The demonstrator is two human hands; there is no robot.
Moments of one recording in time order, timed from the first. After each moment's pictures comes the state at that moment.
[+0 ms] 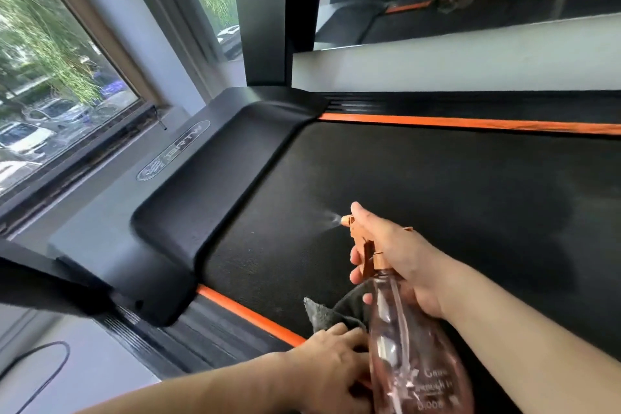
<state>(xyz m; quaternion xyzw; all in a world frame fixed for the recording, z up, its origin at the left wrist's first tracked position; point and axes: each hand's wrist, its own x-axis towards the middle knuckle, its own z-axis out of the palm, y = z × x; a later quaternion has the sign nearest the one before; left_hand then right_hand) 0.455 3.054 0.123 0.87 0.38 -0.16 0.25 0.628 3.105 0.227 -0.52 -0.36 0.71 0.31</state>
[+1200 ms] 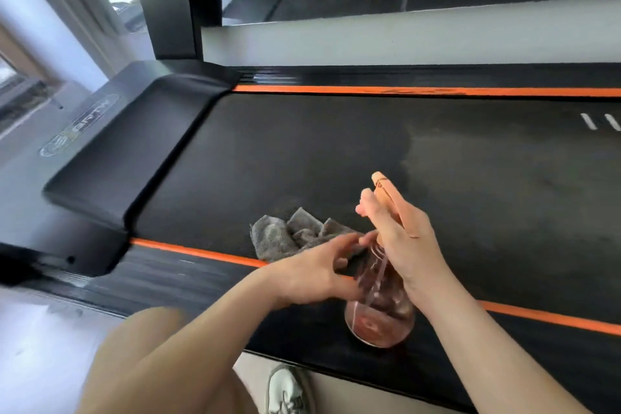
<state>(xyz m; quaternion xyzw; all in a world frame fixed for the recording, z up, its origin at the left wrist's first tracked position) 0.566 2.973 0.200 0.69 0.40 0.01 0.60 0.717 2.926 0.237 -0.60 -0.34 0.48 0.54</state>
